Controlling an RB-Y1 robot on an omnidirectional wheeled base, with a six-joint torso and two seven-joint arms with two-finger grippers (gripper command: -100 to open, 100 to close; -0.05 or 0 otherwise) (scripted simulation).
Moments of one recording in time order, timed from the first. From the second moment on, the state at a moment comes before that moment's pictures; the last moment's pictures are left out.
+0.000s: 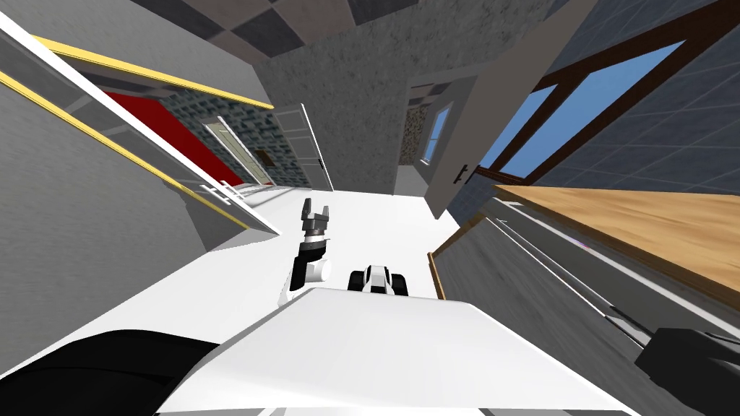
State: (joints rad) left arm 0.45 0.03 -0.01 -2.24 0.08 -0.38 0.09; right arm 1.35 -0.08 -0.94 -2.59 1.72 -0.51 0.65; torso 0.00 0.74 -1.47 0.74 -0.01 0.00
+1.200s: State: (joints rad) left arm 0.45 0.03 -0.01 -2.24 0.08 -0.38 0.09; right arm 1.45 -0.16 -1.17 -2.61 1.56 -0.52 0.51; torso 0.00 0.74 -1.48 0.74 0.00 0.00
